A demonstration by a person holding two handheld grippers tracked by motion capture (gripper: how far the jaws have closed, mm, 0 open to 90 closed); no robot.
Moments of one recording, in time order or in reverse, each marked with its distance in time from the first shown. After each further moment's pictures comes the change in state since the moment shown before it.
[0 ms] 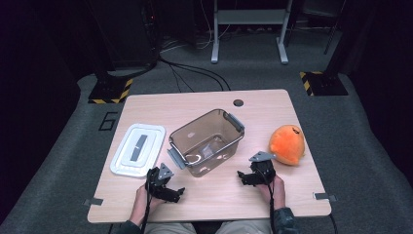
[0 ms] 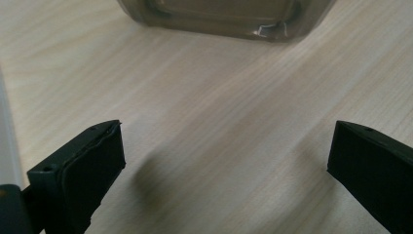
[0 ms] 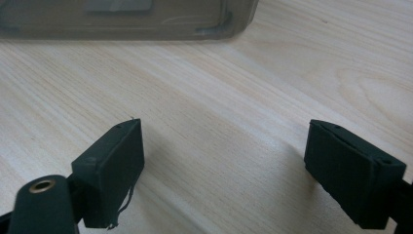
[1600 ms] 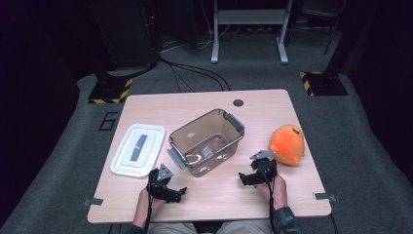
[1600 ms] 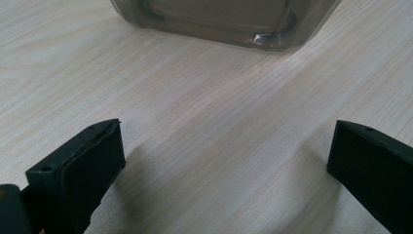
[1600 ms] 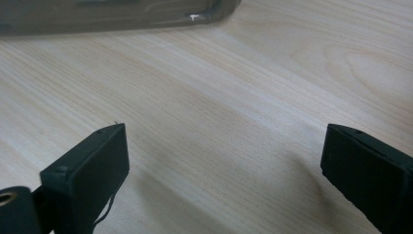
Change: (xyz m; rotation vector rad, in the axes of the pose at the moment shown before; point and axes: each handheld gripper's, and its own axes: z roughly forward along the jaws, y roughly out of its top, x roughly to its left) left arm 0.000 -0.004 0.004 -0.053 0.003 -0.050; right arm 0.001 0.008 -0.010 0.090 -0.025 0.072
